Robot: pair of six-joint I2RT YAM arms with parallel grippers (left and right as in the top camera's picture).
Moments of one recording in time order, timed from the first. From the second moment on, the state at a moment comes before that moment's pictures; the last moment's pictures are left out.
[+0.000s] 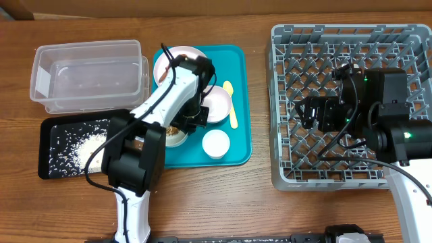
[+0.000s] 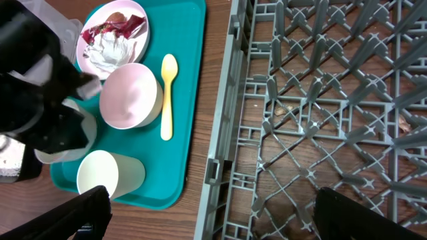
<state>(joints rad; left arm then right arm) -0.40 2.13 1.70 -1.39 -0.01 -0.24 0.05 1.18 1.26 -1.01 -0.30 0.10</state>
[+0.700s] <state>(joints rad) 0.02 1.72 1.96 -1.68 0.09 -0.18 0.05 1.18 1.26 -1.01 -0.30 0.10</state>
